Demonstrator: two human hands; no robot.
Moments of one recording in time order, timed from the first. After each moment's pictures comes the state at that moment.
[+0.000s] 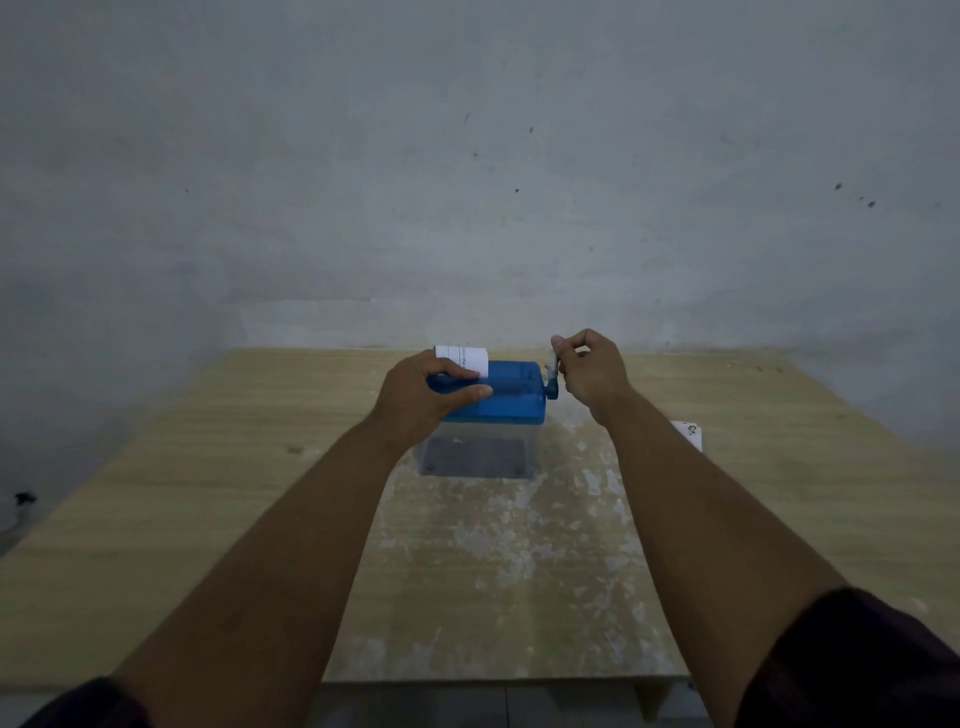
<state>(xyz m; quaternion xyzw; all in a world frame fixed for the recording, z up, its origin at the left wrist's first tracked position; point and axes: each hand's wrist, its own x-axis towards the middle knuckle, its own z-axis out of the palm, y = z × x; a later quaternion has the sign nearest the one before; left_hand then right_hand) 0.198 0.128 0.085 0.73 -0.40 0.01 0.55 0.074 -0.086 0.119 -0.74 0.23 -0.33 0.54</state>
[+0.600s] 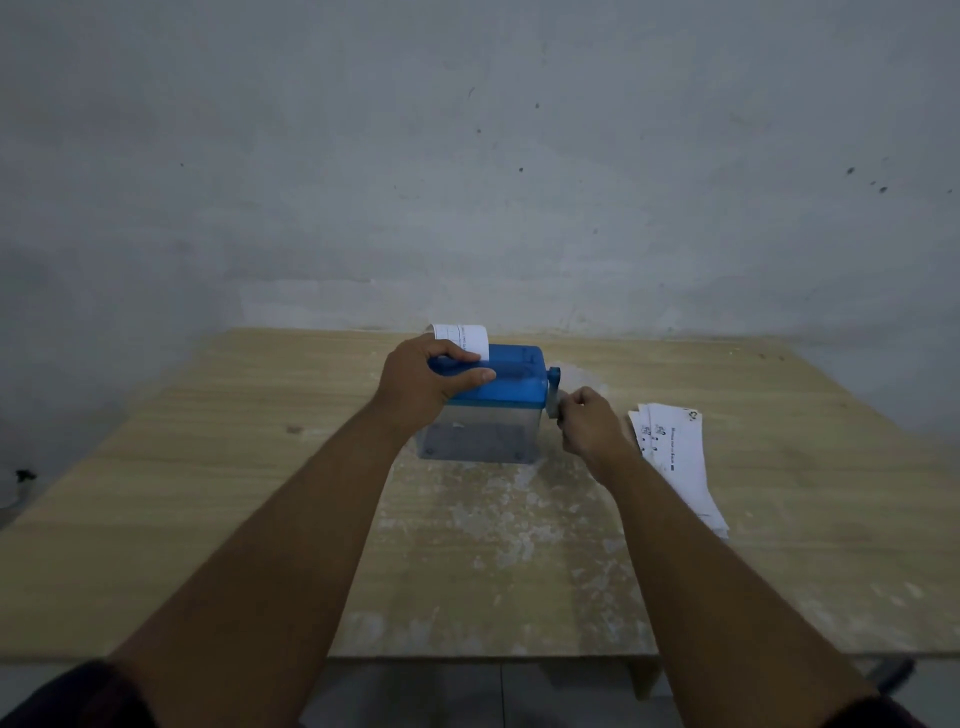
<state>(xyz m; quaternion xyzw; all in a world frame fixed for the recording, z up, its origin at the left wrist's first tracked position) 0.195 0.124 0.079 0.71 -0.37 0.00 0.60 0.049 -0.071 0.042 -0.72 0.35 -0.22 0.55</state>
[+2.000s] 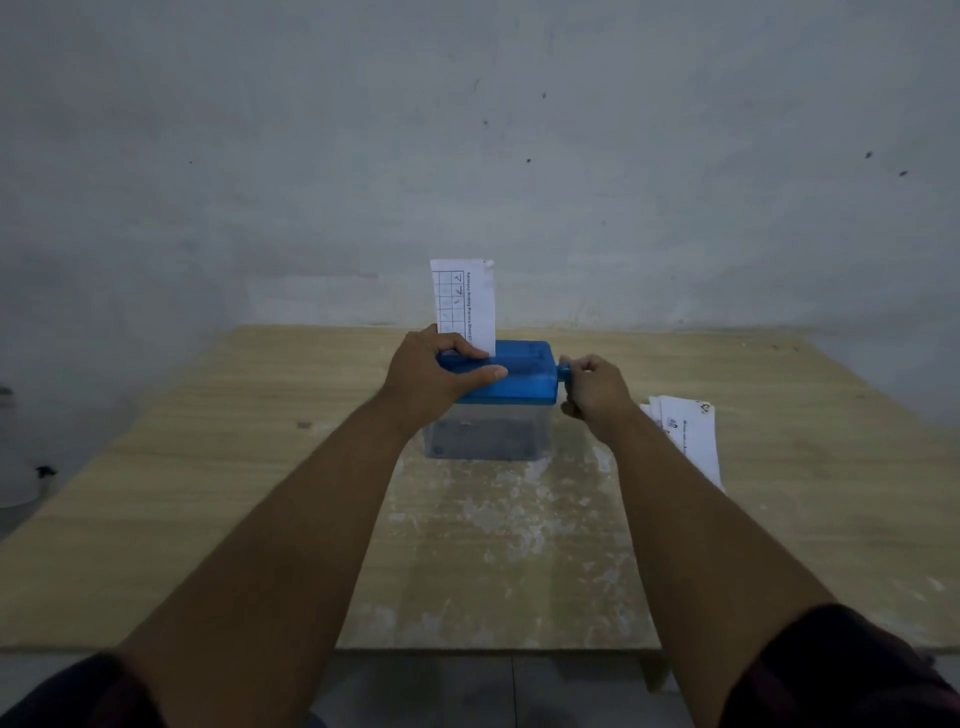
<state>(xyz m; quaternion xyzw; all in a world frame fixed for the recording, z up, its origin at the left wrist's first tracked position) 0.190 0.129 0.082 0.71 -0.40 0.01 0.57 0.073 -0.084 0.067 -0.69 0.34 -0.24 0.60</state>
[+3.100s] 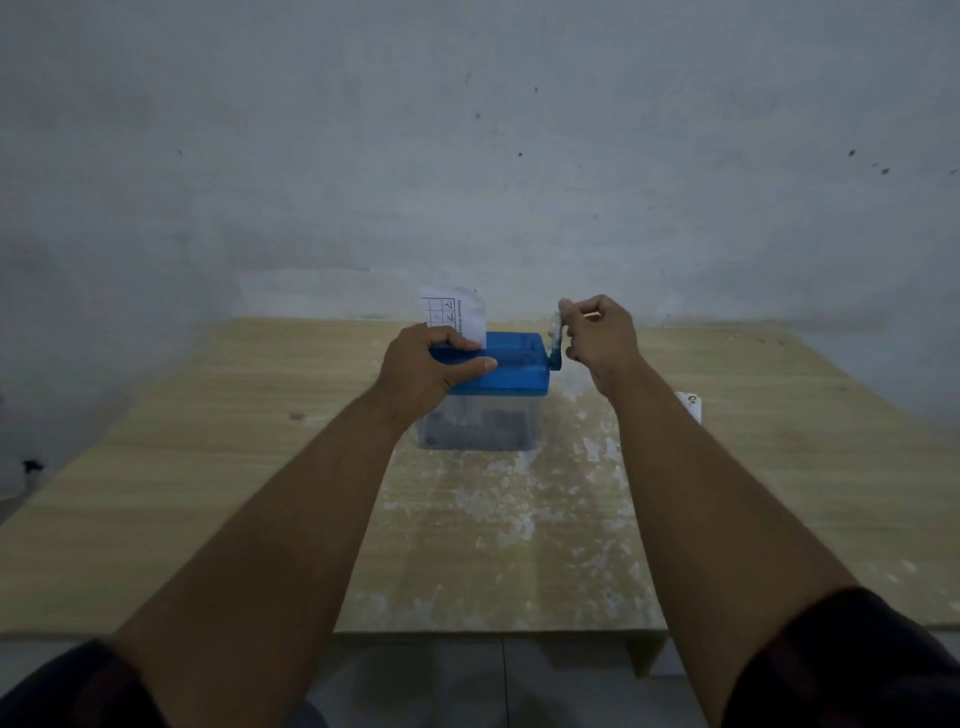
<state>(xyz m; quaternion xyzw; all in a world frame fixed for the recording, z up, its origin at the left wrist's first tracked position) 0.189 0.128 0.079 0.71 -0.39 -0.01 0.59 0.056 -0.068 0.131 -0.69 0.27 -0.35 0.57</state>
